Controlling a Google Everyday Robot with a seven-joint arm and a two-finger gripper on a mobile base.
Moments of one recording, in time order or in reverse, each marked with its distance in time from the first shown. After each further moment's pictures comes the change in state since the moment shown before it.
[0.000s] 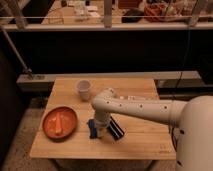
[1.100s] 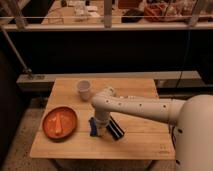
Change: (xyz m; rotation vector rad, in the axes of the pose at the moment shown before) arm 0.003 -0.008 -0.003 0.005 0.011 0.096
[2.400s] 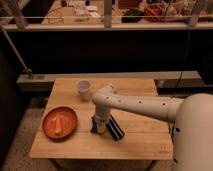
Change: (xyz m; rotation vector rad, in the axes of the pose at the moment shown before) arm 0.004 -0.010 -0.006 -0.012 0.001 0.147
